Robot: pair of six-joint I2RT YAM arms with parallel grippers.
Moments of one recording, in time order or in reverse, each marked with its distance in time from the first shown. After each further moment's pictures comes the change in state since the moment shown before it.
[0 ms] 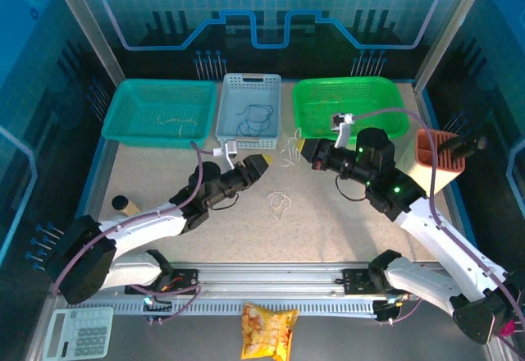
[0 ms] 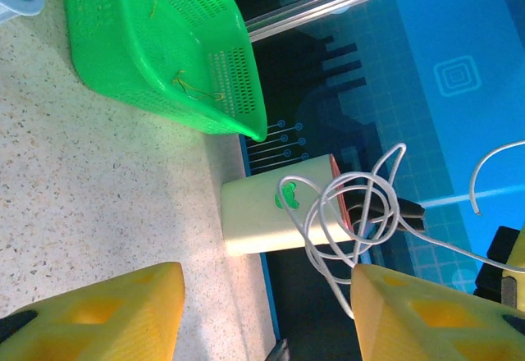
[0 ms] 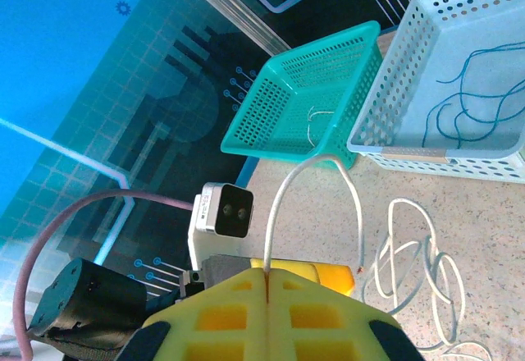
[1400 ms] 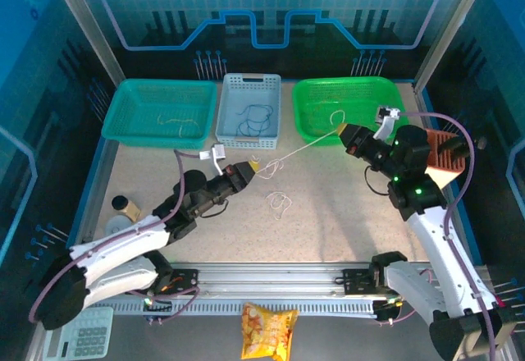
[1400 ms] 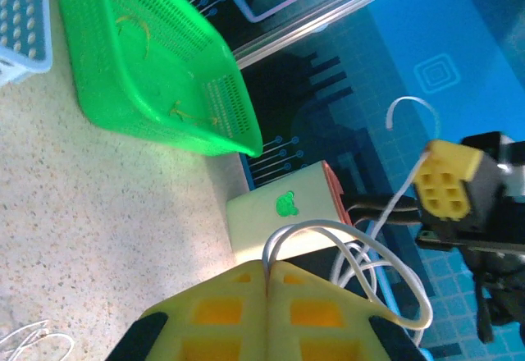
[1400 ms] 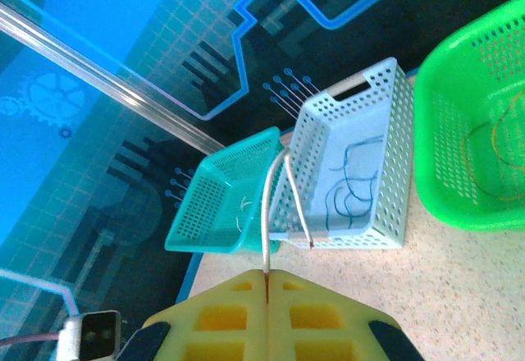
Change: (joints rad) left arm -0.019 -0.253 -0.056 -0.153 -0.084 0.134; right arm -0.386 -0.084 -0.058 -0.004 -0.090 0.005
